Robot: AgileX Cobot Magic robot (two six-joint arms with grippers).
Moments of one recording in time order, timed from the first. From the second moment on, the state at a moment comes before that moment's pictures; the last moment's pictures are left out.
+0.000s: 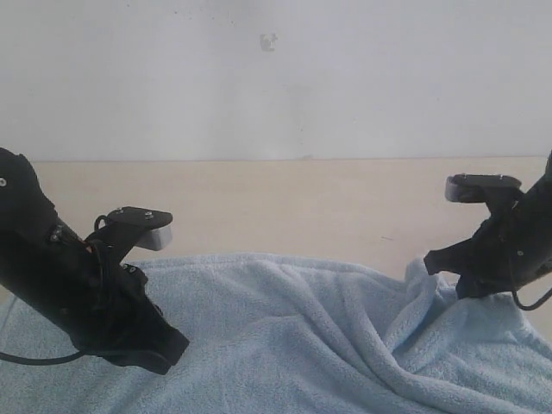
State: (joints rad) left arm -0.43 1.61 -0.84 -0.51 0.69 0.46; right arm 0.06 1.84 -0.99 0.34 0.53 -0.34
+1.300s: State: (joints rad) left arm -0.43 1.62 -0.84 -0.24 0.51 0.43; right arm -0.26 1.79 -1.04 0.37 0.47 -0.18
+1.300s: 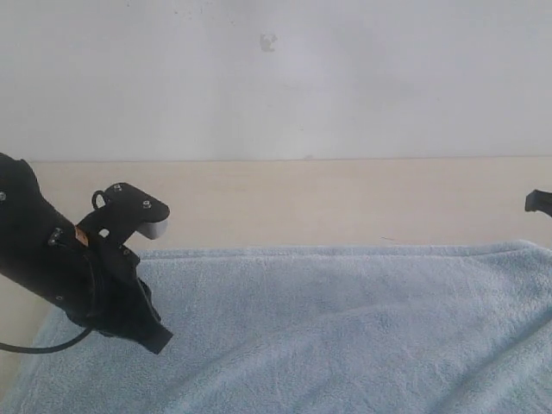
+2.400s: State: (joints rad) left arm 0.04 1.99 -1.10 0.10 0.58 0.02; right arm -0.03 1.74 -0.88 0.09 0.31 -0.07
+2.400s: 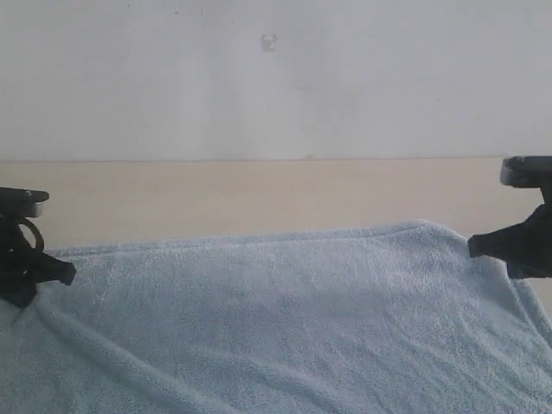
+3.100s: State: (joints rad) left arm -0.23 1.88 -1.07 -1.05 0.81 0.97; right arm -0.19 1.89 -0.97 0.46 0.34 -0.26
